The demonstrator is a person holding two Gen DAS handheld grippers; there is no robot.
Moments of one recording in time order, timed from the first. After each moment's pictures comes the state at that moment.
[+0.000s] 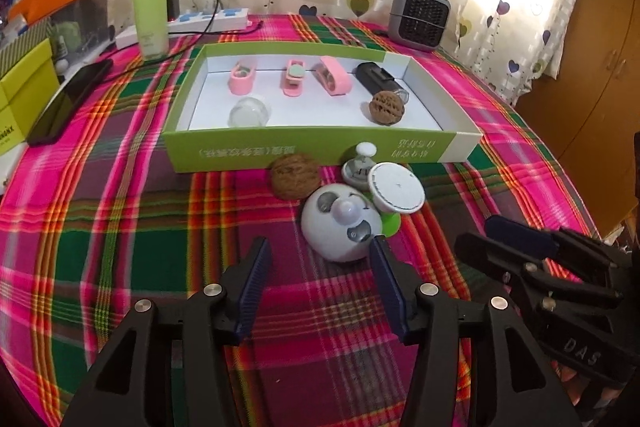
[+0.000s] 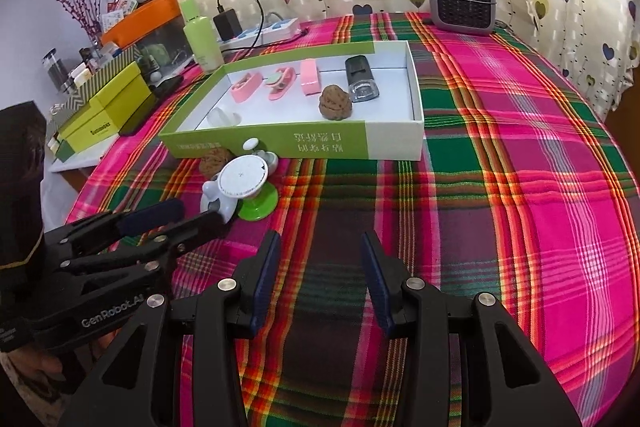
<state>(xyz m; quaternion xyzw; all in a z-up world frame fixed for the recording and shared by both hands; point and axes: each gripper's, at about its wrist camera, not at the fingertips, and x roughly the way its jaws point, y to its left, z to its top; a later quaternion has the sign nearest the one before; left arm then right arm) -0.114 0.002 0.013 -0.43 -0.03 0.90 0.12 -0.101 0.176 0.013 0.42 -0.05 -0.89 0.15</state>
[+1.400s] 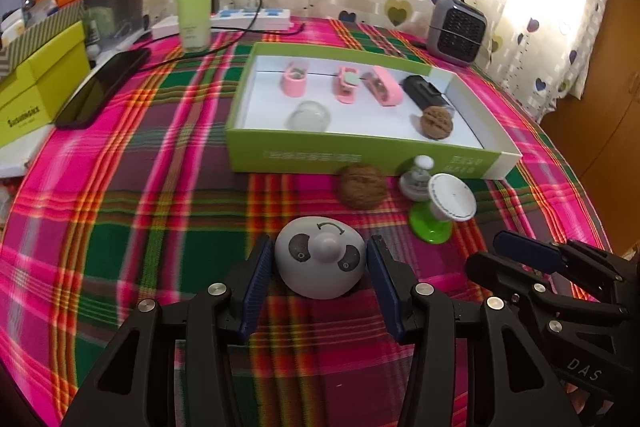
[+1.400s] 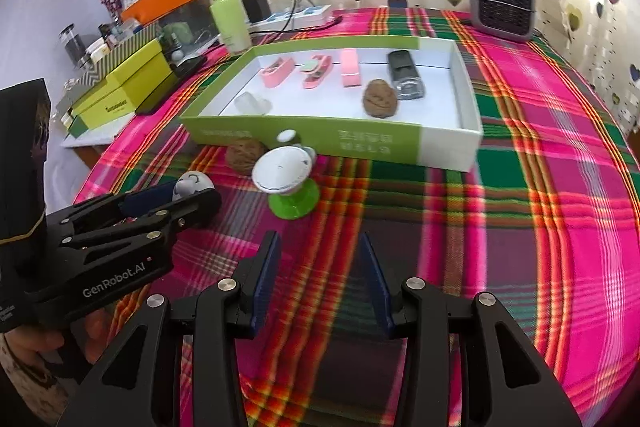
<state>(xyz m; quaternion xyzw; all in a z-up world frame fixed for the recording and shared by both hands) -0.117 -0.032 0.012 -0.42 -0.05 0.90 0.07 -0.112 0.150 0.011 0.43 -0.02 -0.88 0.19</state>
